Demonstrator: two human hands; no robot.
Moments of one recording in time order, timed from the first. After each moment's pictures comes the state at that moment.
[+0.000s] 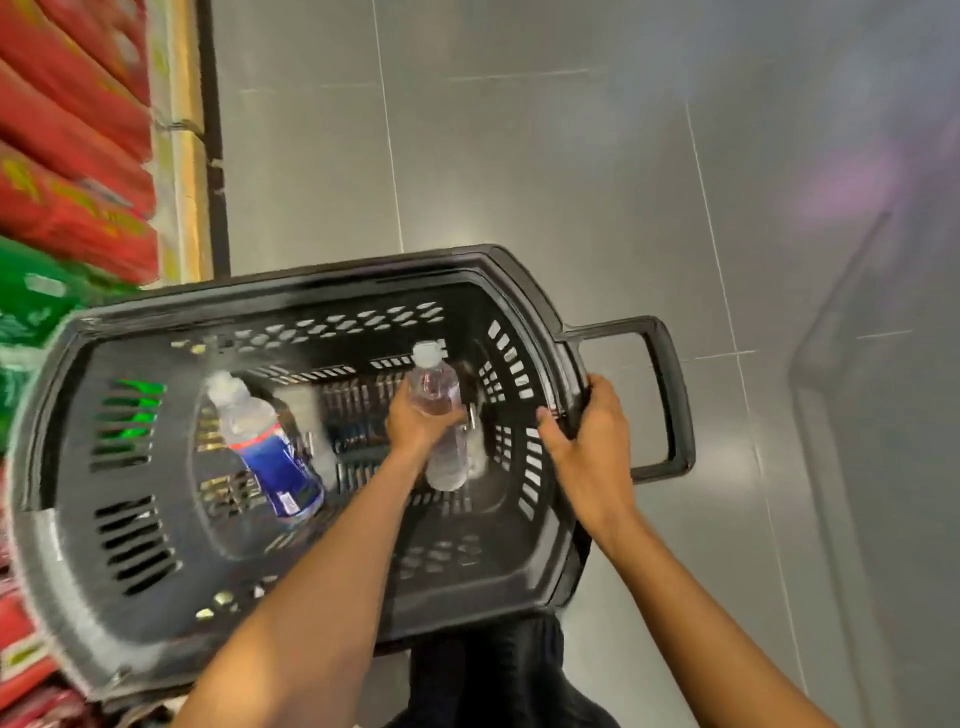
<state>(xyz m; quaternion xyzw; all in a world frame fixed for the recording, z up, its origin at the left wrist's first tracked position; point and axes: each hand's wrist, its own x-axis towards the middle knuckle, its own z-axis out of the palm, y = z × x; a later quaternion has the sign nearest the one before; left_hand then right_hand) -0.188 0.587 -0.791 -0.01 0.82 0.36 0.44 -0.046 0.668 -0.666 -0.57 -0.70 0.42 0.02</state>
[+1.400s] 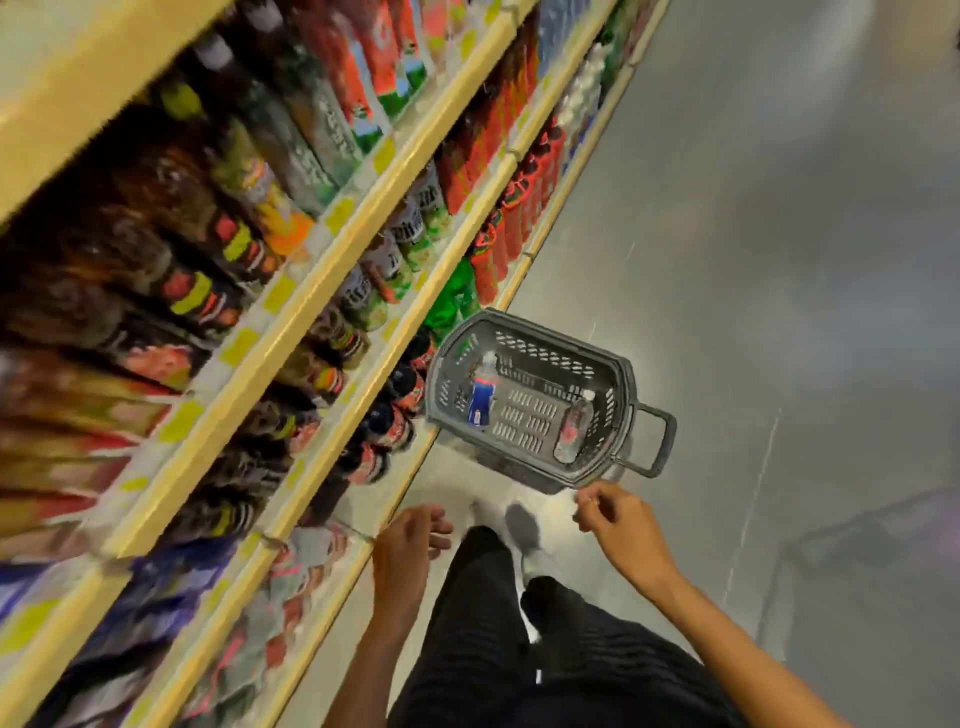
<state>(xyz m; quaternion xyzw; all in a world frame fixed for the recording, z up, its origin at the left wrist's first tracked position) 0.057 0.316 -0.241 -0.23 0.78 0.55 0.20 0.097 0.550 -0.242 -0.26 -0.81 0.51 -0.15</state>
